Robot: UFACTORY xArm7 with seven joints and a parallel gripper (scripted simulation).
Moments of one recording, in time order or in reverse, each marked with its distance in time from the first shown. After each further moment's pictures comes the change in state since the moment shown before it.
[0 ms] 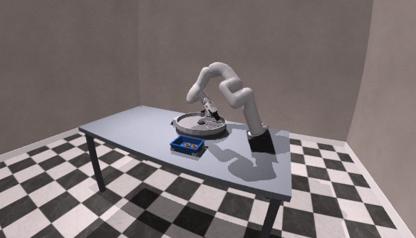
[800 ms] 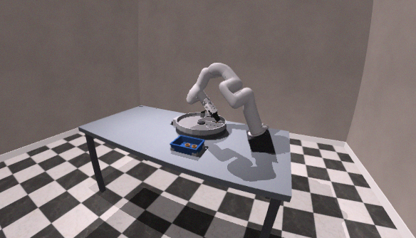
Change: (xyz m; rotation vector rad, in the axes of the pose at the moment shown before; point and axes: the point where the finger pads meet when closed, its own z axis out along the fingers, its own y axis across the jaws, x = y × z) arm 0.004 0.000 0.005 0.000 0.000 0.000
